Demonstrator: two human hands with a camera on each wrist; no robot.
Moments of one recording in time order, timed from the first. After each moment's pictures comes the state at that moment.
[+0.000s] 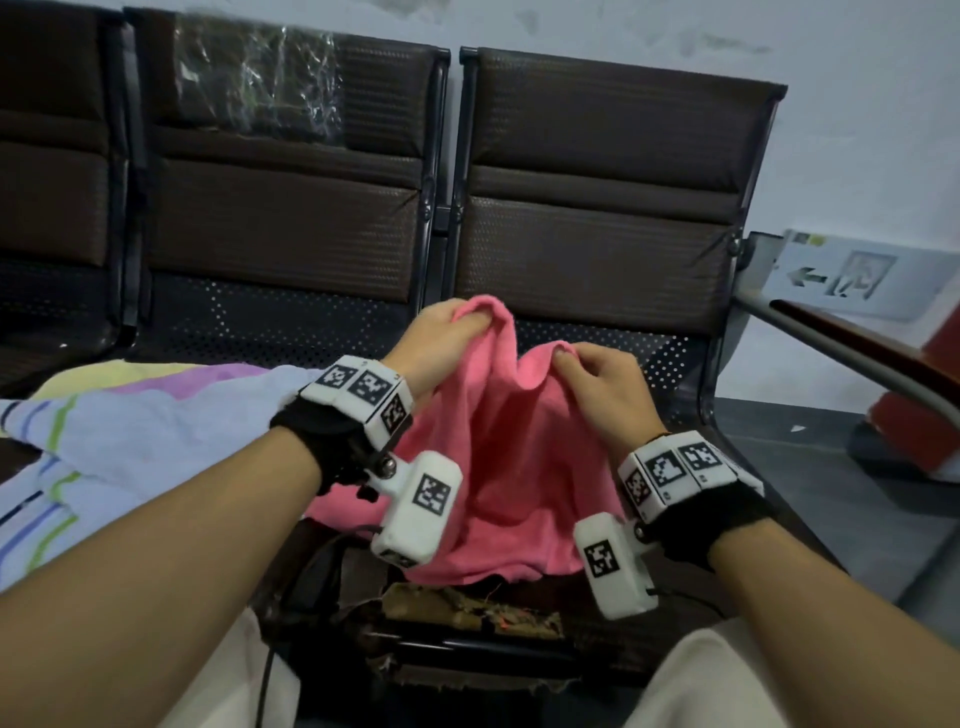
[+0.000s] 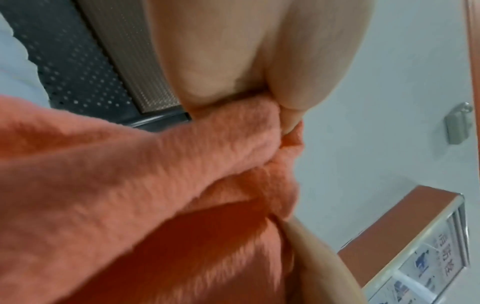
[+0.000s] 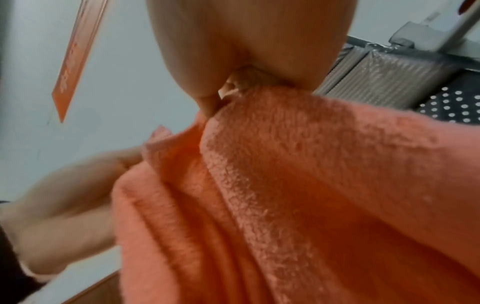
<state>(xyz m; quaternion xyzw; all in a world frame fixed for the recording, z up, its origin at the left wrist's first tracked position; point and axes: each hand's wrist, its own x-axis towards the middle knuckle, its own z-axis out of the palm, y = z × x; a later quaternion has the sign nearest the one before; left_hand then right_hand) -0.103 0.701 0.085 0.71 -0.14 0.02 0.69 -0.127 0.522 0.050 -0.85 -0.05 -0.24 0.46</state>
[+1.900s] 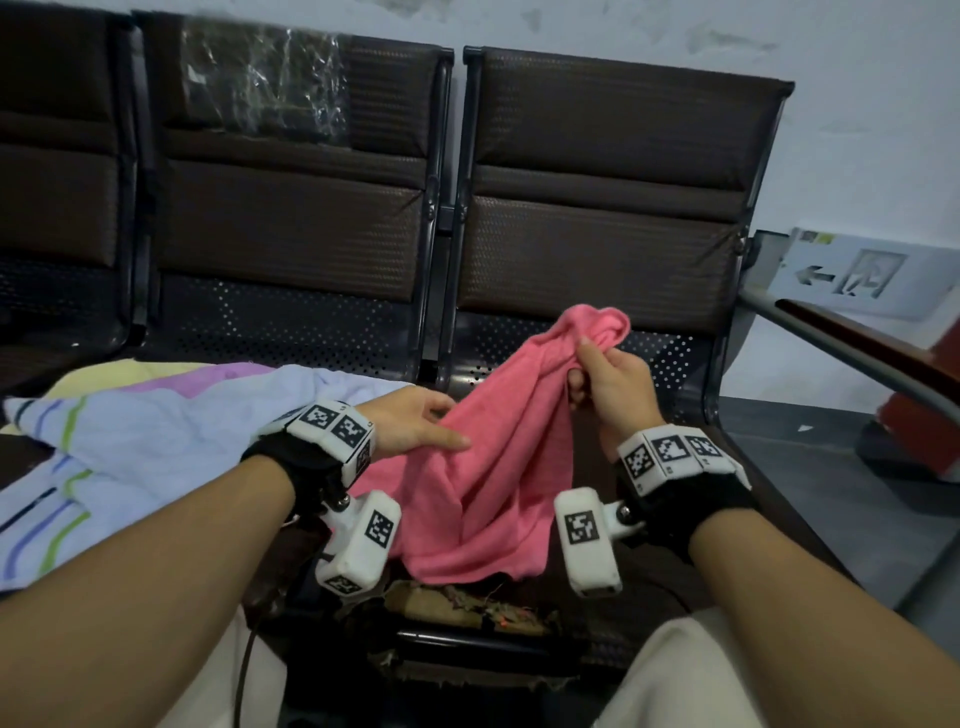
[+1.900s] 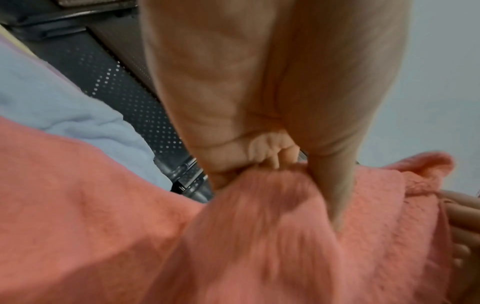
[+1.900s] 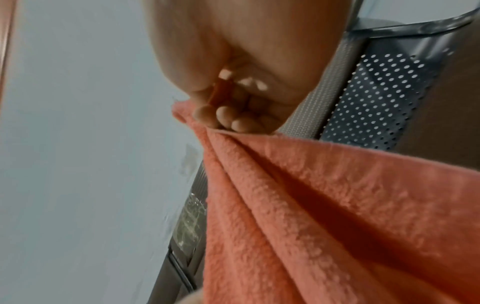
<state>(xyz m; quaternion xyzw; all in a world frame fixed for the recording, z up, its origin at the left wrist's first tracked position) -0.100 0.744 0.030 0.81 -0.17 -0.21 0.52 -0.113 0.521 0.042 -0.68 0.04 -0.19 0.71</state>
